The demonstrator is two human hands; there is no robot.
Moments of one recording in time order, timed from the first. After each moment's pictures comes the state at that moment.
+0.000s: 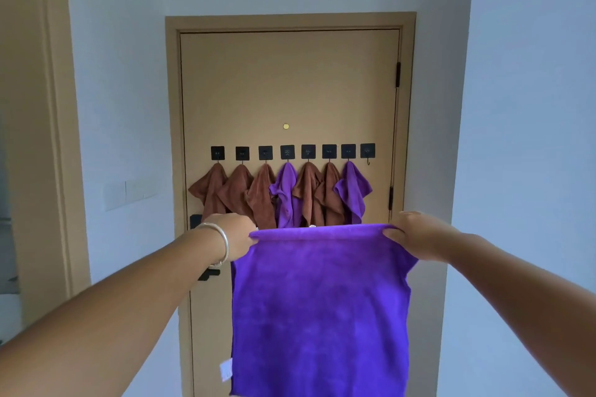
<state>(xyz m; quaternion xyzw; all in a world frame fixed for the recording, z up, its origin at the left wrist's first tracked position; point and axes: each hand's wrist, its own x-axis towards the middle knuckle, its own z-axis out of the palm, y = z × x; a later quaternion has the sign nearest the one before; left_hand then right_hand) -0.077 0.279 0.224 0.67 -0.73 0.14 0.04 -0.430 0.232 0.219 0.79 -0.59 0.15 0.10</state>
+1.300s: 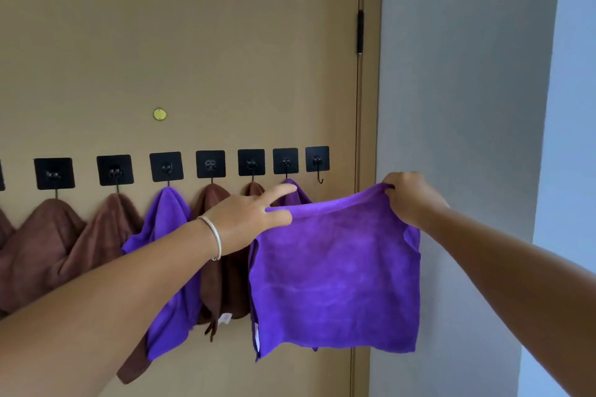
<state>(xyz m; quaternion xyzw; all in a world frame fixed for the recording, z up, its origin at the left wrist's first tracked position) -0.201 -0.241 0.263 0.33 -0.89 0.30 0.10 -0.526 -0.217 0.276 0.60 -0.71 0.30 0.19</state>
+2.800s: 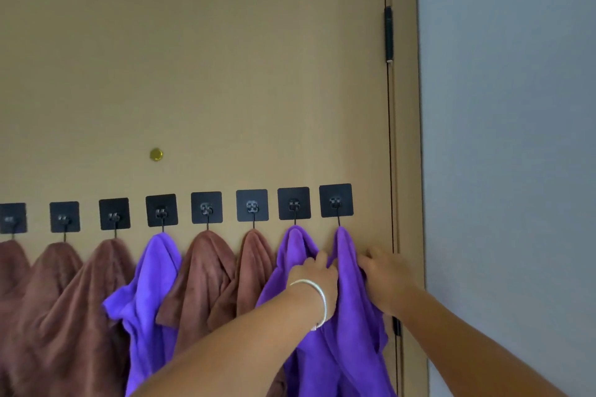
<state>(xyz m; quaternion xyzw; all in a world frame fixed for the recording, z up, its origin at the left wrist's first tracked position) -0.380 -0.370 0.224 0.61 -0.78 0.15 0.02 -0.531 -0.395 0.208 0.77 -0.57 0.22 0.19</state>
